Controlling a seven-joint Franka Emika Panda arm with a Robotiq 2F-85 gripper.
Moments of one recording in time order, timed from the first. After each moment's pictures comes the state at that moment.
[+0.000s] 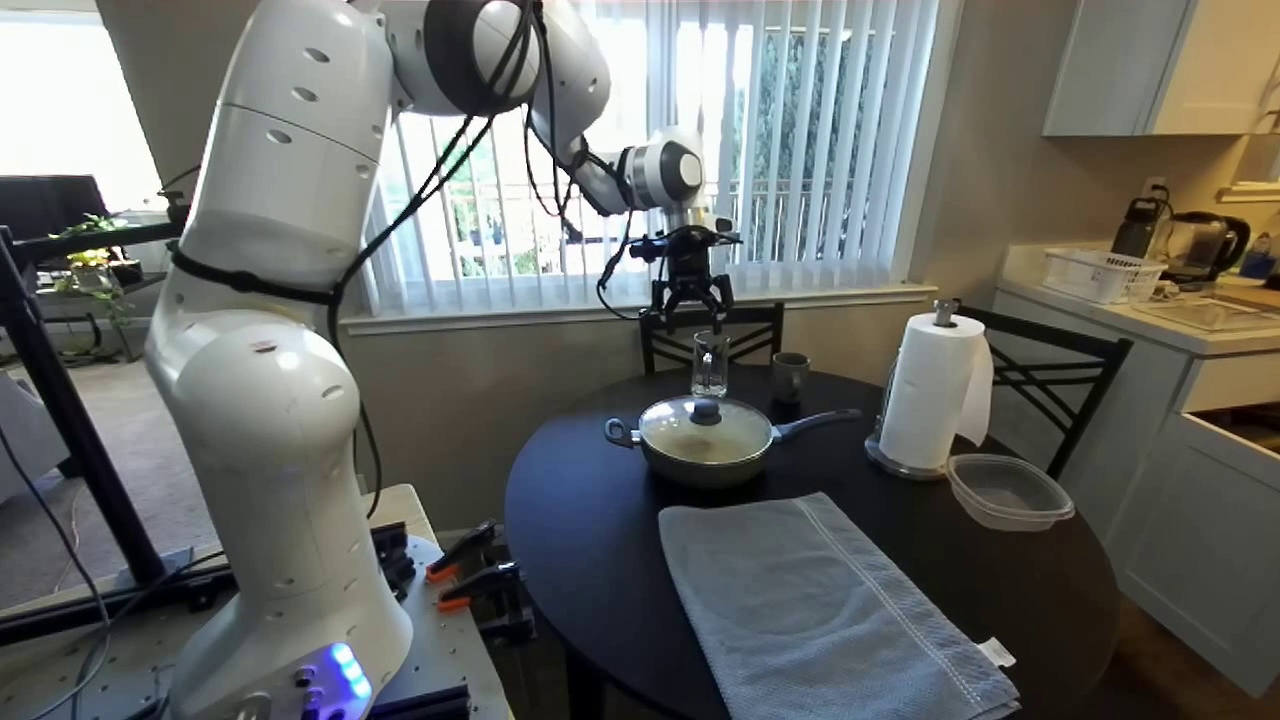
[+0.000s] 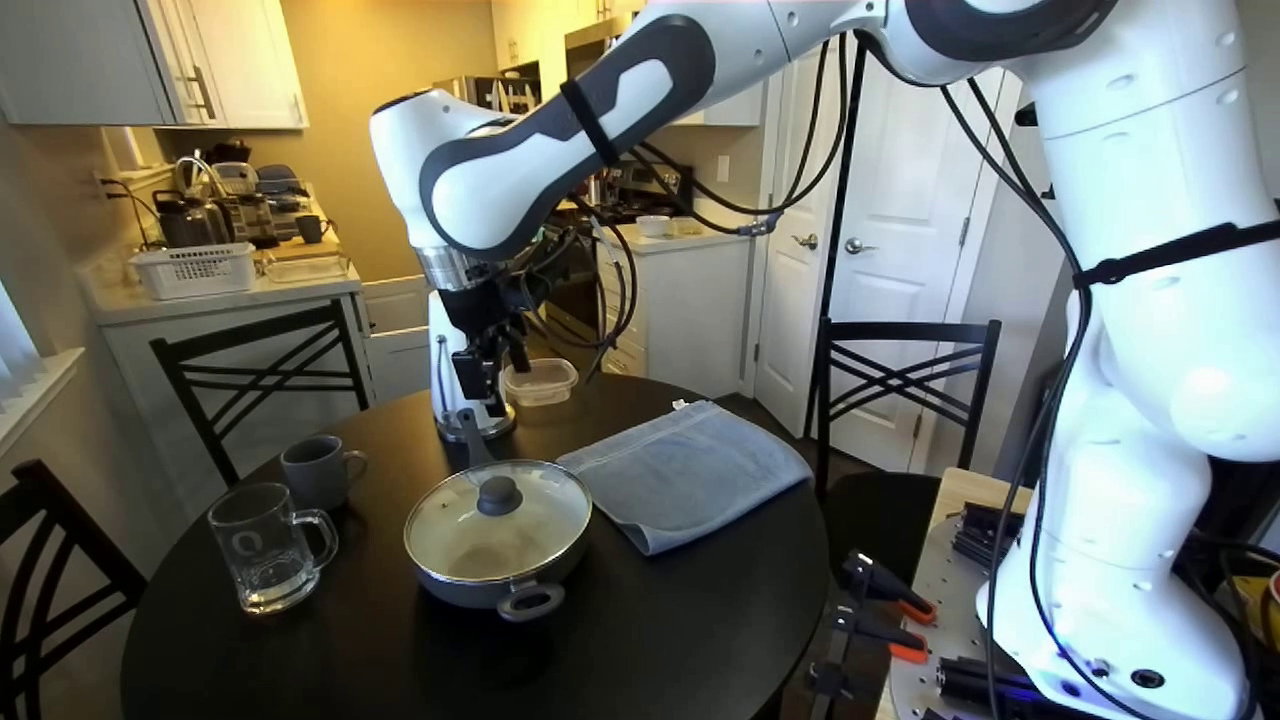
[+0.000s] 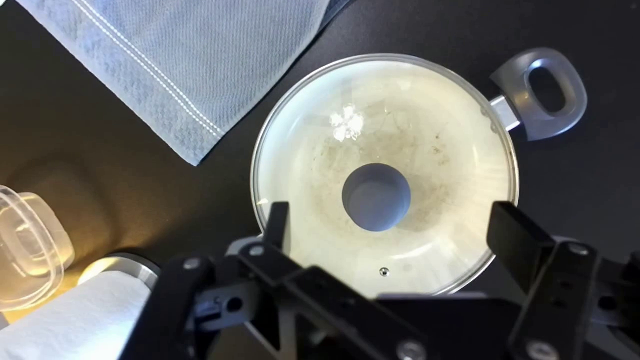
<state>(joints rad) 0.24 0.45 0.13 -1.66 -0.29 1.99 0.07</state>
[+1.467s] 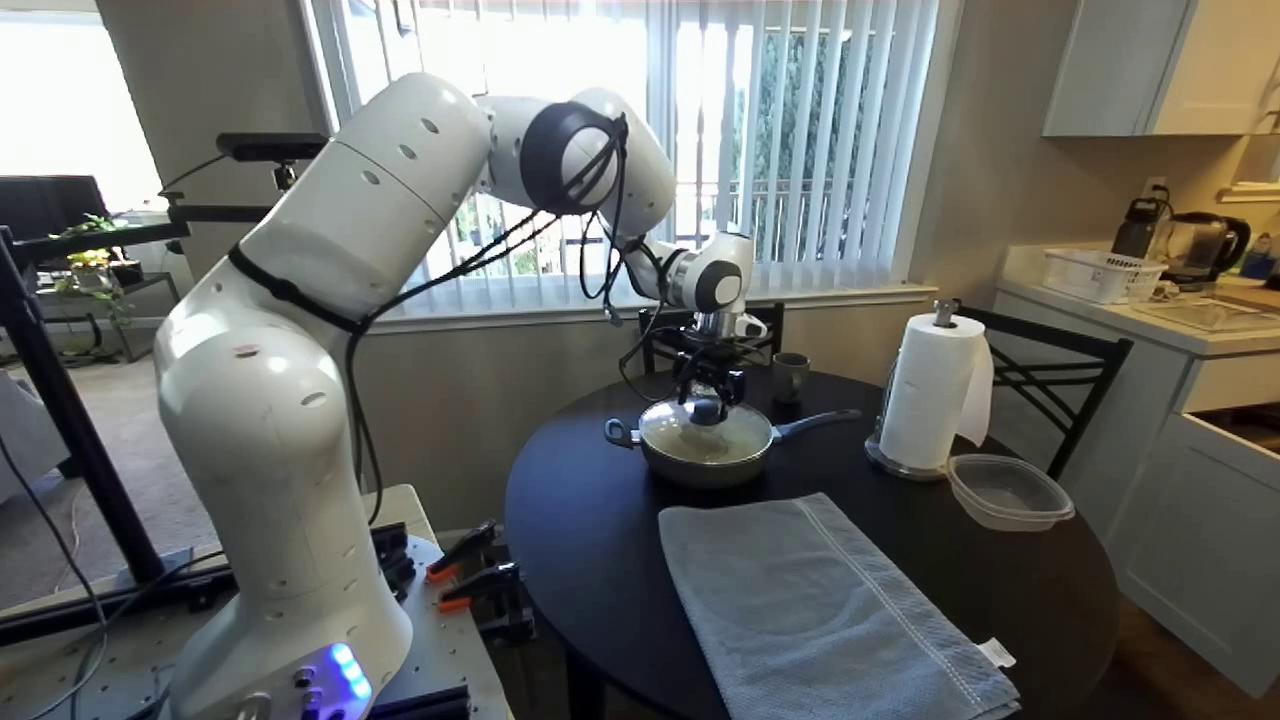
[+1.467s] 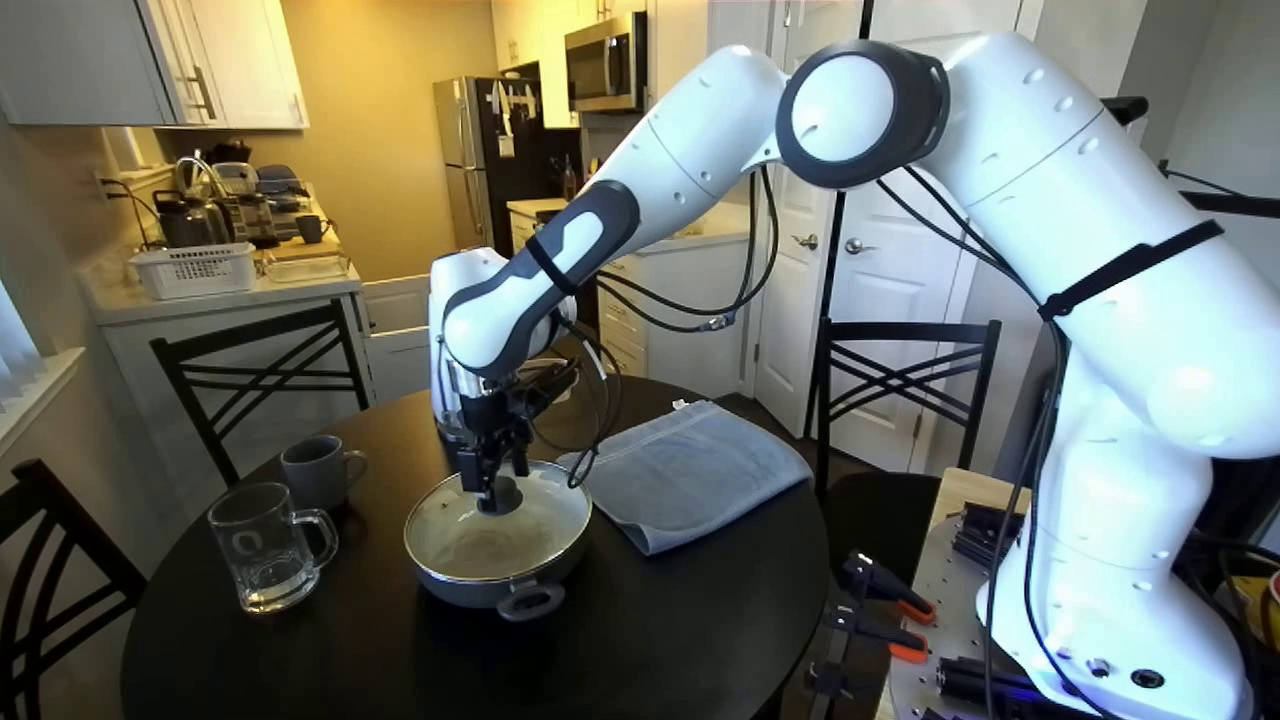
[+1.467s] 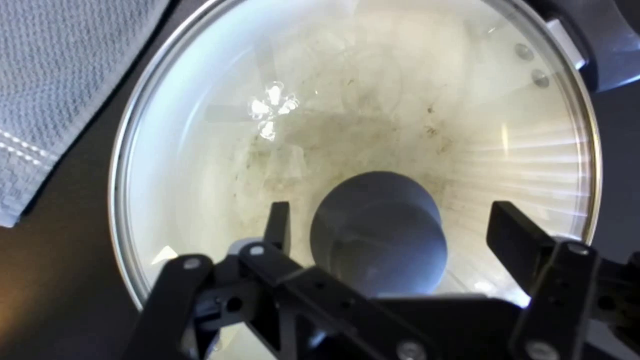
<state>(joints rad) 0.14 0.80 0.14 -1.54 -0.06 2.22 -0.05</state>
